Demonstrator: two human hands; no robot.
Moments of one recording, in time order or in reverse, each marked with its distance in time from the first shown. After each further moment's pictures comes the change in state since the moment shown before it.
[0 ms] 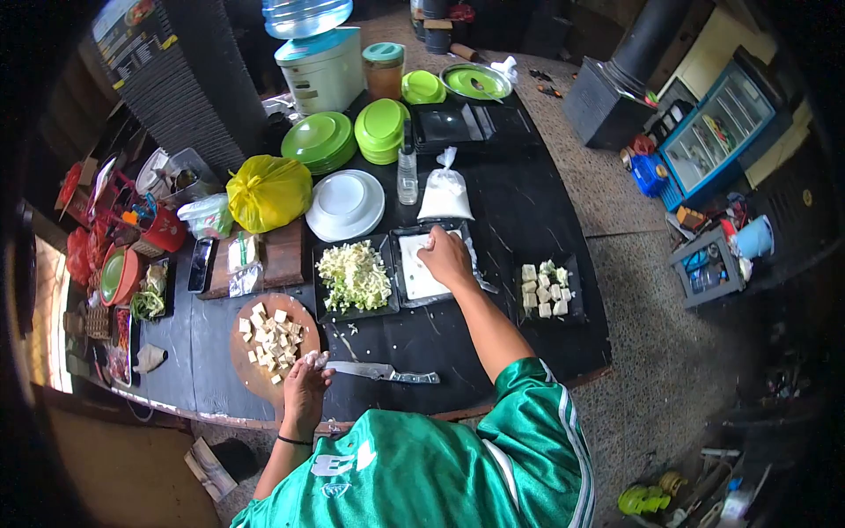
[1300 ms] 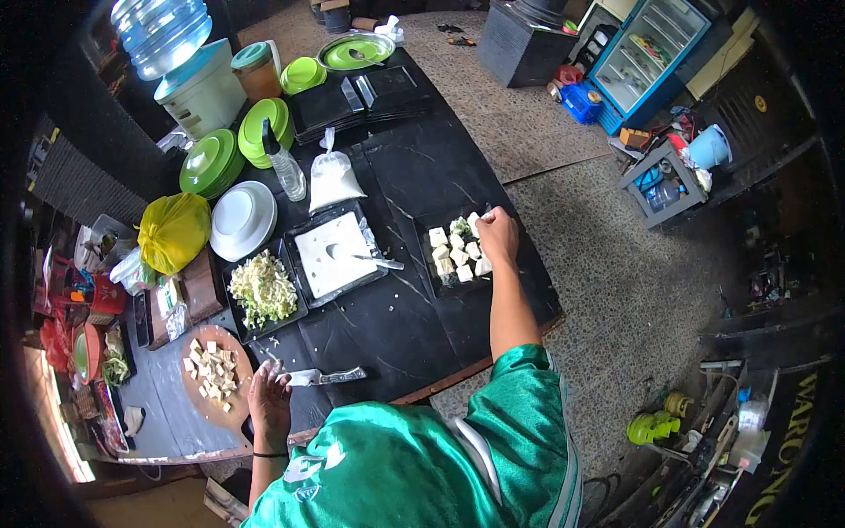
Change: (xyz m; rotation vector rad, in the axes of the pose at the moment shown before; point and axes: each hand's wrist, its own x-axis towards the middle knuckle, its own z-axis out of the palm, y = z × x) left_hand -0.006 -0.034 0.069 0.061 0.040 -0.033; right_hand -0.072 0.256 -0.160 -0.015 0.418 0.511
